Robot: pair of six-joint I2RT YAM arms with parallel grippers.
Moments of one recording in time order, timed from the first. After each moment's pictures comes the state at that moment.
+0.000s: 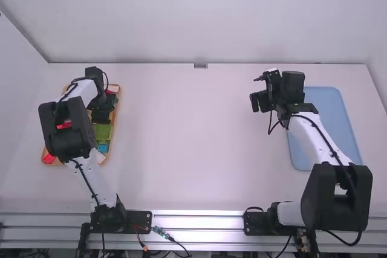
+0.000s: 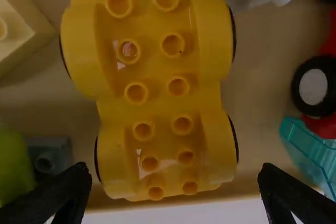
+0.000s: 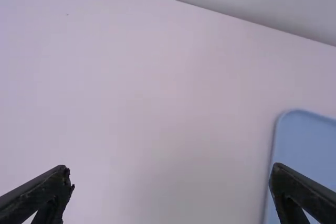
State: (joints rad) left arm 0.31 2.11 1.49 -0.80 -0.10 -1.26; right arm 0.00 1.50 1.00 -0.27 -0.20 -0.30
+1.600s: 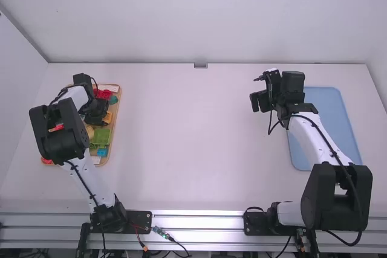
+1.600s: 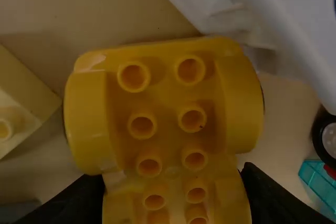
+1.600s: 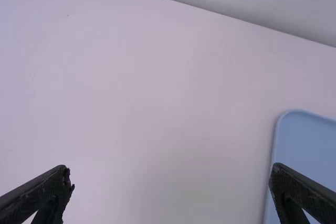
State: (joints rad) left arm 0.40 2.10 1.43 -0.69 0.00 -1.13; right arm 0.00 1.51 1.00 -0.27 -0.20 -0.30
